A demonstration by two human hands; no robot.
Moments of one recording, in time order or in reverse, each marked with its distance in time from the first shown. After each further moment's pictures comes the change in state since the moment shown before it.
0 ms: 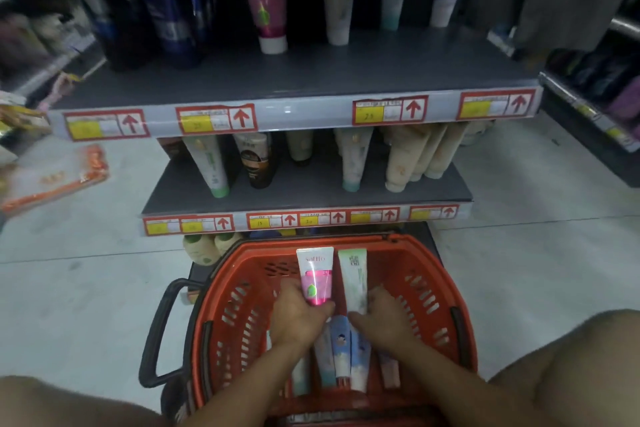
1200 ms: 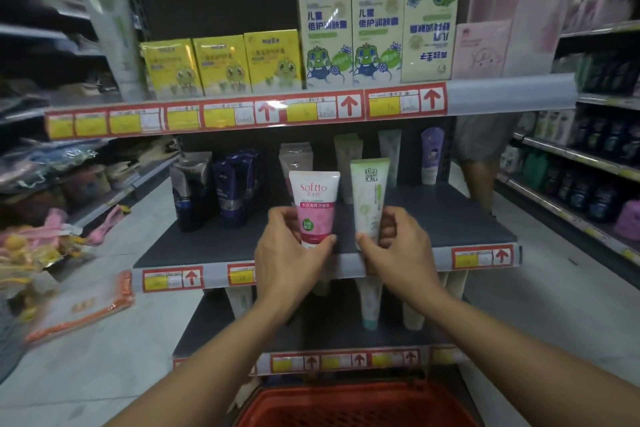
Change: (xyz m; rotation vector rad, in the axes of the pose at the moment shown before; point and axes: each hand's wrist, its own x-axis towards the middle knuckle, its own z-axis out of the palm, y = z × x) left_hand 0.008 0.262 -0.211 -0.166 0.533 0.645; right_hand -0.021 -0.267 -0.231 0.280 0.600 -0.675
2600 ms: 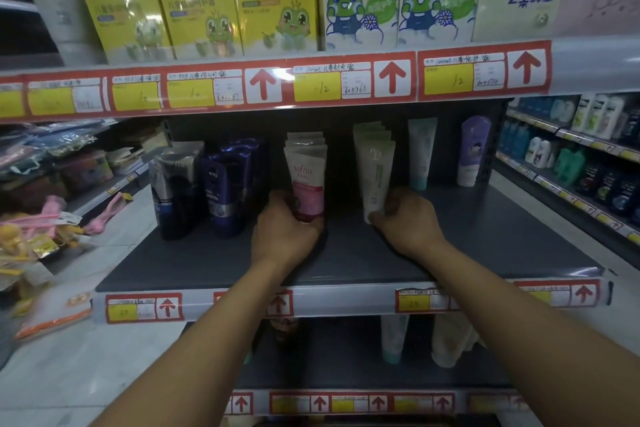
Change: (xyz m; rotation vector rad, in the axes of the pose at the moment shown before) left_hand 0.117 -0.062 0.046 0.108 -0.137 -0.127; right_hand 0.134 0.050 0.057 -0.288 -0.182 0.050
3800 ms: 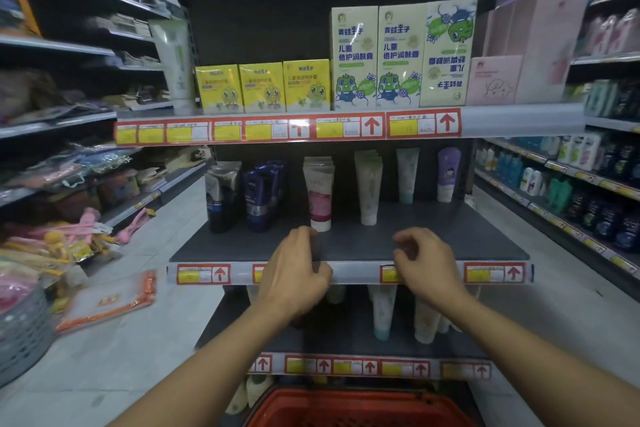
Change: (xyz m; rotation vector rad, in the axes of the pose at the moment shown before) left_hand -0.138 0.022 -0.065 0.245 -0.066 0.256; right_hand -0.144 -0.011 -0.058 0.094 0.114 -0.094
